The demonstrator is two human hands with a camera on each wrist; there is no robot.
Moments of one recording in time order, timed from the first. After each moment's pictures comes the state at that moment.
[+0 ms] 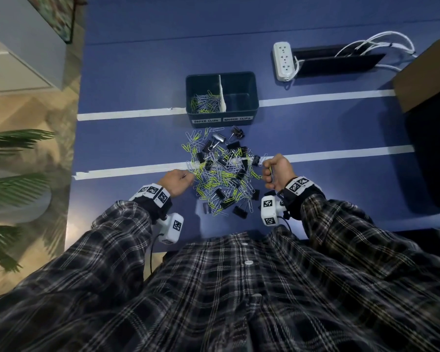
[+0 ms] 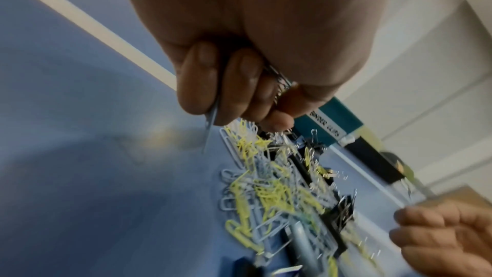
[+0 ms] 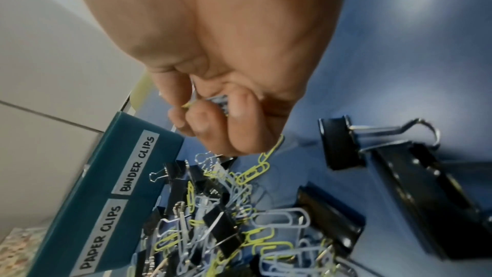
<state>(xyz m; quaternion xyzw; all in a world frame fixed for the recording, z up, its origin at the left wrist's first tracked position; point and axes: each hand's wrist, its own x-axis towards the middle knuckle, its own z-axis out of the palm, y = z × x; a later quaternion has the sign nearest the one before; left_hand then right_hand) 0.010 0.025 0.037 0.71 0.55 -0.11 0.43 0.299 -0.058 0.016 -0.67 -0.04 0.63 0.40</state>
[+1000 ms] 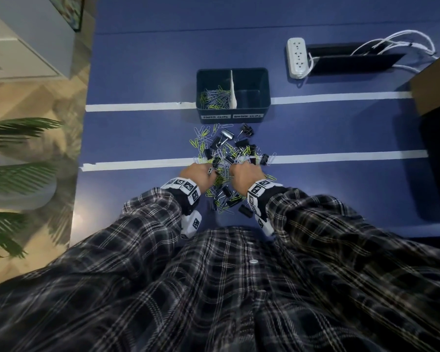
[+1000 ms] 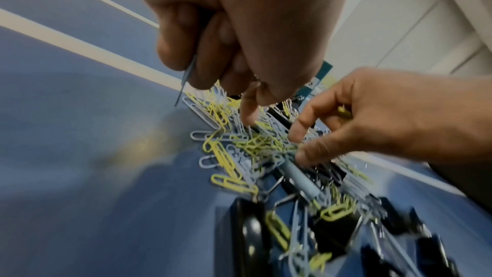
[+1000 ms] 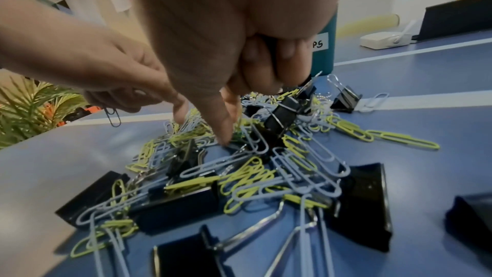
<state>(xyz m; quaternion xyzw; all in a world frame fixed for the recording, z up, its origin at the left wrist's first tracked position) 0.051 0.018 0.025 0.80 0.52 -0.15 0.26 0.206 -0.031 0.021 -0.69 -0.67 0.24 -0.10</state>
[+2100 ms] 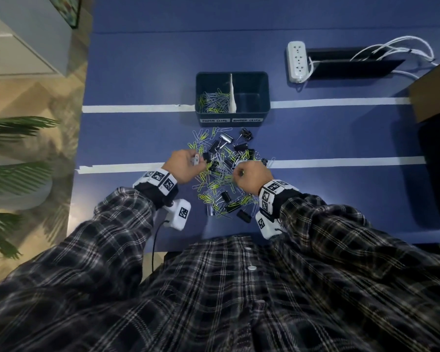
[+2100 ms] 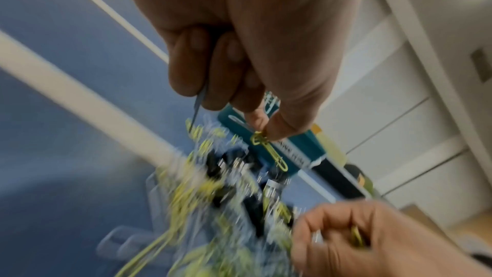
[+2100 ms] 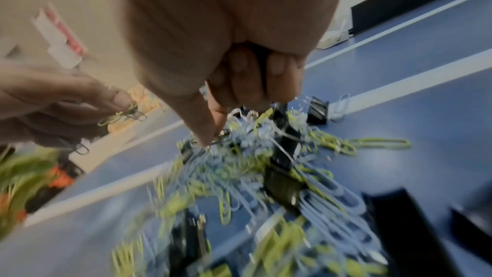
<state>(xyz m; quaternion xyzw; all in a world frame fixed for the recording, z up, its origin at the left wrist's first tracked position) 0.029 0.057 0.051 0.75 0.55 -0.03 0.38 0.230 -0.028 0.036 -0.74 -0.58 0.34 0.03</state>
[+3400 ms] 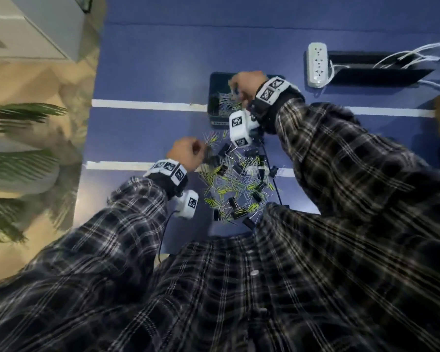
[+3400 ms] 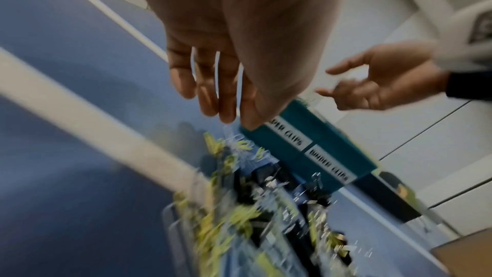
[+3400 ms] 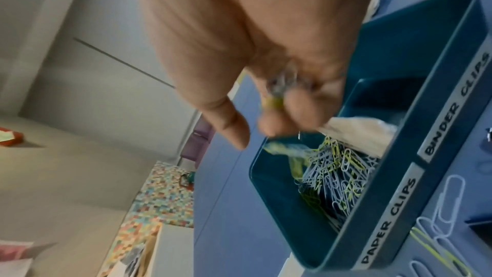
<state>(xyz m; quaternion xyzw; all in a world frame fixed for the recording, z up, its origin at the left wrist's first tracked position) 0.024 0.097 0.030 0.73 0.60 0.02 0.32 0.236 0.172 0.129 -0.76 -0.33 0.52 0.24</state>
